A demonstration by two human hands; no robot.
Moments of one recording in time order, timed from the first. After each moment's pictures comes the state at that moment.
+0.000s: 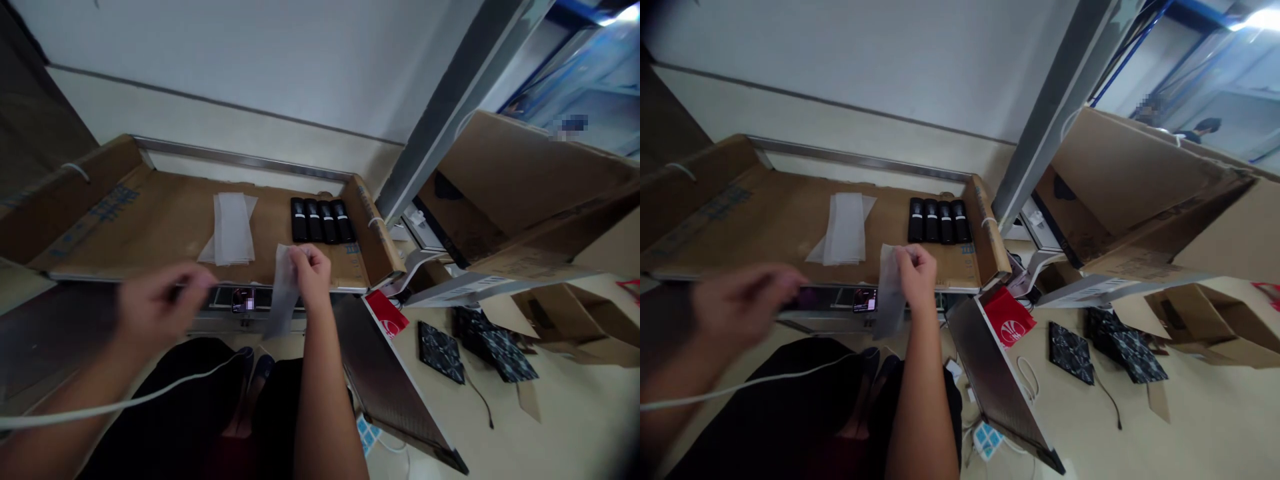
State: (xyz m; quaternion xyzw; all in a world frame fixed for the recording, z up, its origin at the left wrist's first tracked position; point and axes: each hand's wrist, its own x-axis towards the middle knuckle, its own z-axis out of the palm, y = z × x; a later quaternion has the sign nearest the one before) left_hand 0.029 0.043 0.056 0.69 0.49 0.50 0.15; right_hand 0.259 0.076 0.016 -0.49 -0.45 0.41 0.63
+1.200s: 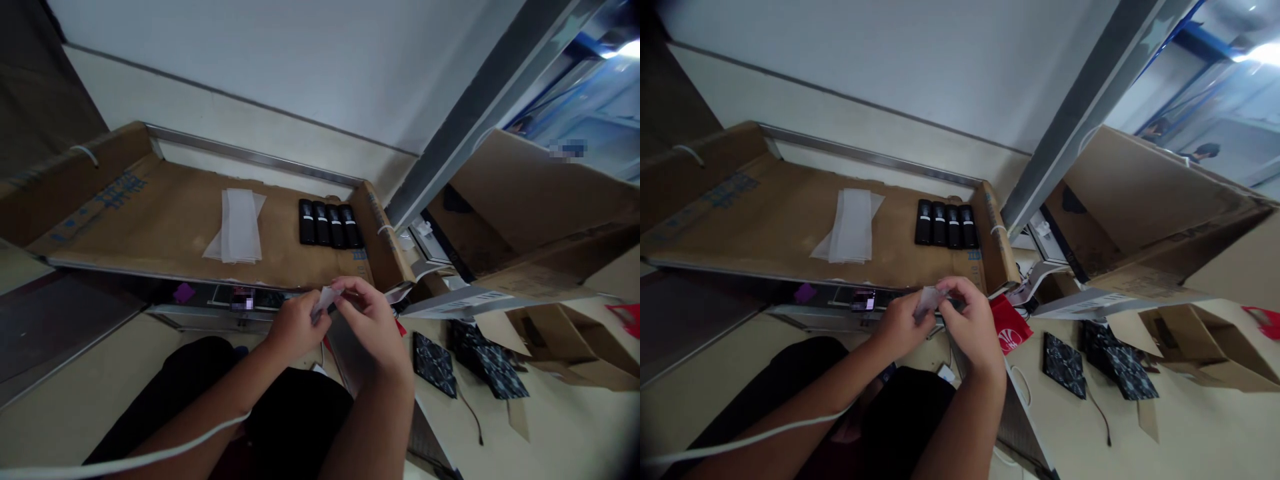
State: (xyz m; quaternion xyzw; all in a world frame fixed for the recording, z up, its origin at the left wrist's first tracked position) left_hand 0.193 0.020 -0.027 0.75 0.44 0.39 0.31; right_hand 0.340 0.001 0.047 -0.57 -0.60 0.34 0.45
